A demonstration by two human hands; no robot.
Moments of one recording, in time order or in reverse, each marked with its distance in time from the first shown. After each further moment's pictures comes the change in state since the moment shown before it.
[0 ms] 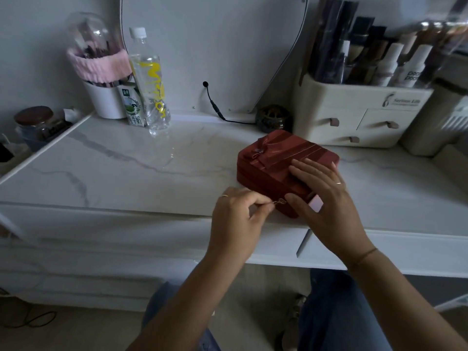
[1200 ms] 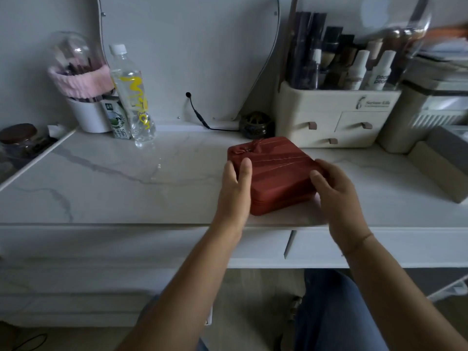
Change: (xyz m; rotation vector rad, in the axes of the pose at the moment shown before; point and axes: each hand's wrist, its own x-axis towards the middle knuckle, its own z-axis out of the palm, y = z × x) left_hand 0.046 0.013 0.028 -0.585 -0.190 -0.612; right_hand 0.007 0.030 -0.012 0.593 0.239 0.639
